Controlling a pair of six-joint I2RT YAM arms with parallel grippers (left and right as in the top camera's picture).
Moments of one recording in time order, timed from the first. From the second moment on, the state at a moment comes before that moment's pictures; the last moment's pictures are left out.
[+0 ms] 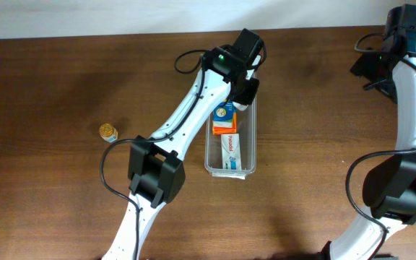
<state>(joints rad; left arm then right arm) -0.62 2.46 2.46 -1.19 0.05 -0.18 -0.26 1.98 1.98 -1.21 0.25 0.52</state>
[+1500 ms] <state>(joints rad) -0.44 2.48 3.01 -1.42 0.04 -0.17 -0.26 1.98 1.98 -1.21 0.25 0.52</state>
